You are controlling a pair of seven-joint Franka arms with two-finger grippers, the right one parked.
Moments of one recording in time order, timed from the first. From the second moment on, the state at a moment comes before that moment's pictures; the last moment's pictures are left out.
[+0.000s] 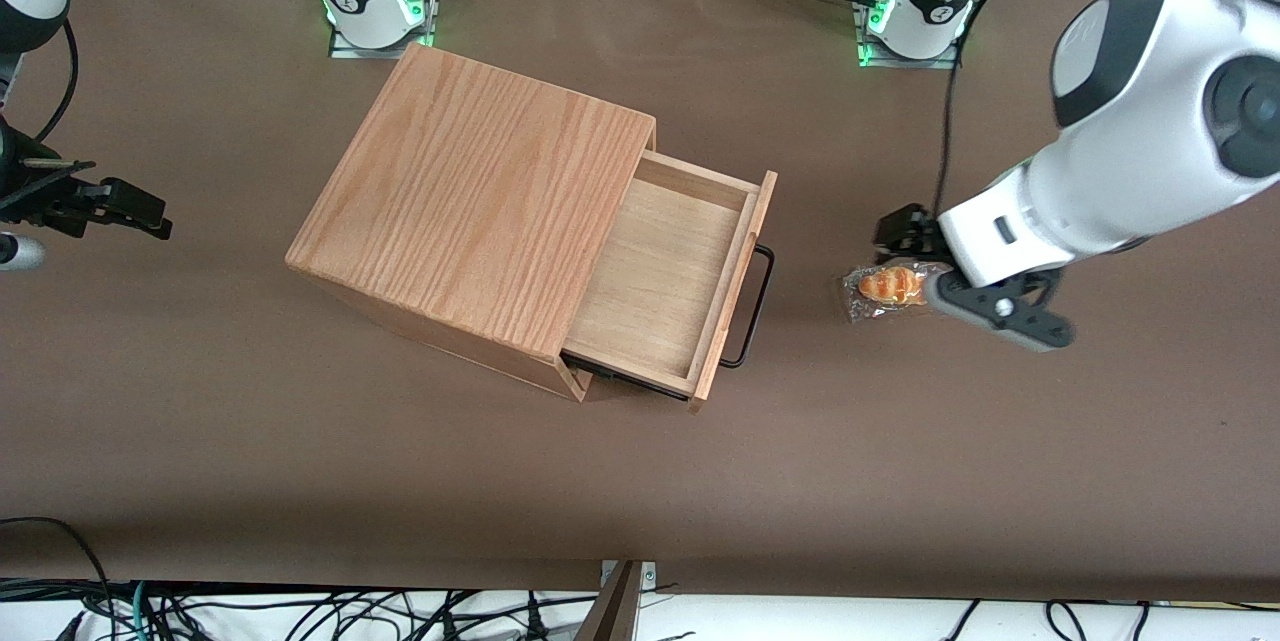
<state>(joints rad) -0.24 0.42 -0.02 -1.13 -0.07 1.53 0.08</state>
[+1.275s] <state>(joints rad) -0.02 0.01 -0.07 -1.68 -0.01 1.64 0.04</state>
